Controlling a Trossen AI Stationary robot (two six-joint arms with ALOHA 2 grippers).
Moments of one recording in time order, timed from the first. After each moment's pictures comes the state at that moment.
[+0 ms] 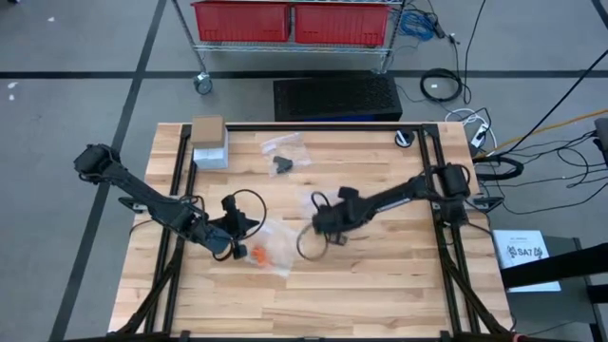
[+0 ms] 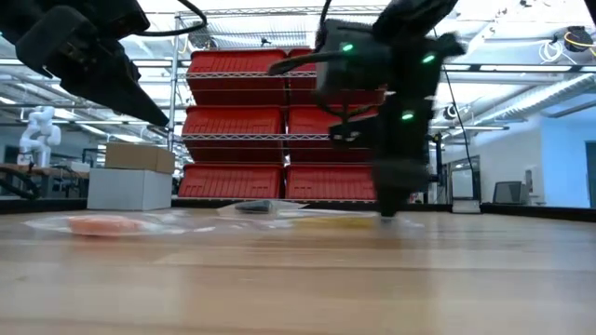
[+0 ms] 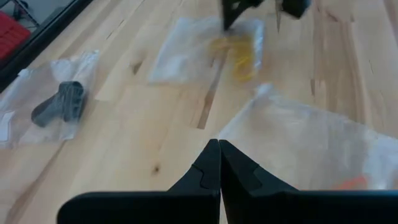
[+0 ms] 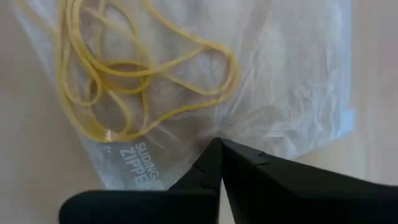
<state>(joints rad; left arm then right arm) -0.51 1.09 0.52 -0.23 -0.66 -0.44 0.16 1.98 1.22 -0.79 0.35 0.40</state>
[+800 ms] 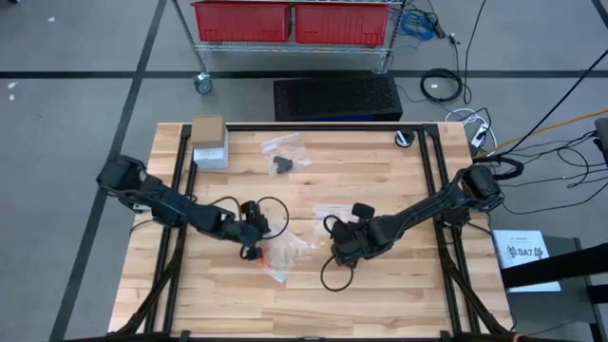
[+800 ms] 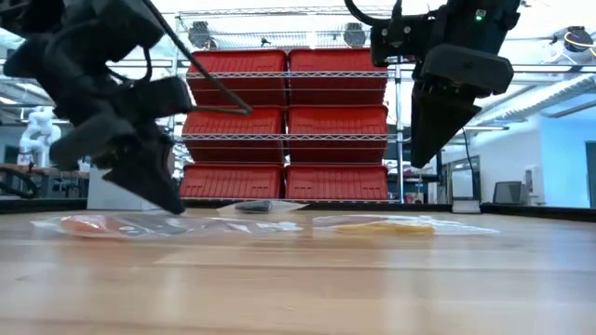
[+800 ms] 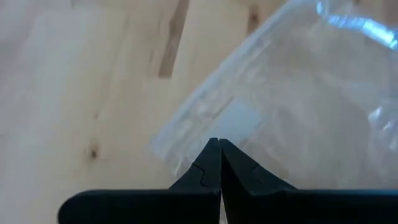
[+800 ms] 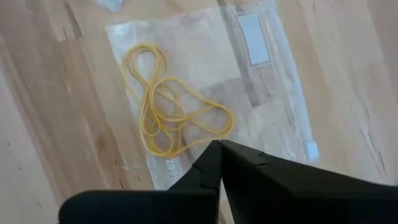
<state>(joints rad) -0.31 1.47 0.52 0.01 -0.36 -0.33 0.38 1.76 1.22 -0.85 0.41 0.66</state>
